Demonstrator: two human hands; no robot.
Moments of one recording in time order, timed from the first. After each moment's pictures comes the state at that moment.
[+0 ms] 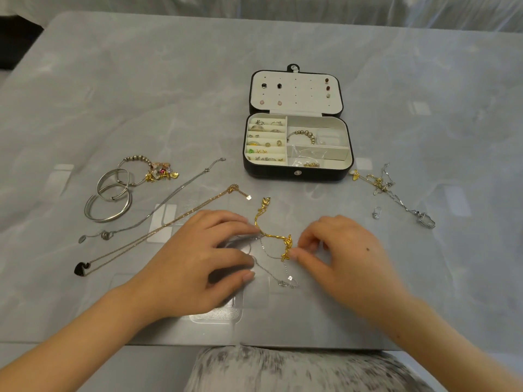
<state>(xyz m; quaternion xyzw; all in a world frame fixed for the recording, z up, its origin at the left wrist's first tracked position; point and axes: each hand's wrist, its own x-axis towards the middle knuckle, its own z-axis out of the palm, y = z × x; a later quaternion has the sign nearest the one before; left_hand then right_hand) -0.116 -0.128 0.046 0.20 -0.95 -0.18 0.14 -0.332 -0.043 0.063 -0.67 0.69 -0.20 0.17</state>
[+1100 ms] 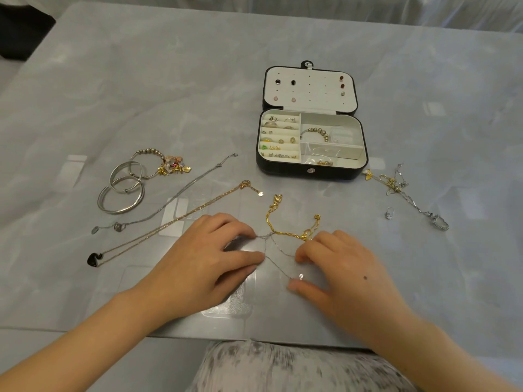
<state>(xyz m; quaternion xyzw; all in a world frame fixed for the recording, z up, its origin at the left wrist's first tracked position) -0.106 -0.120 0.035 0.23 -0.95 -0.13 0.14 -0.314 -0.028 0.061 -0.72 0.67 -0.10 0.15</state>
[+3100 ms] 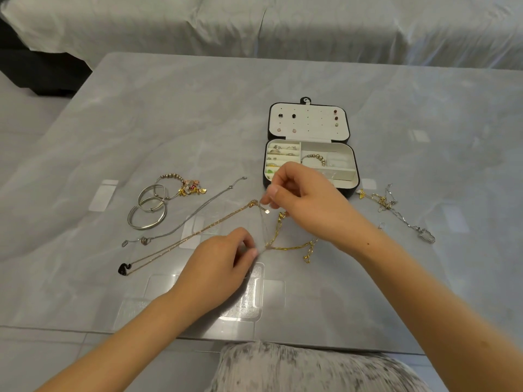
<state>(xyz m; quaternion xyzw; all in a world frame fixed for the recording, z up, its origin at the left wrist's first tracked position) -0.121 -0.114 0.049 0.45 -0.84 -0.27 0.13 -0.293 -0.115 0.125 -0.58 0.64 -0.32 0.39</state>
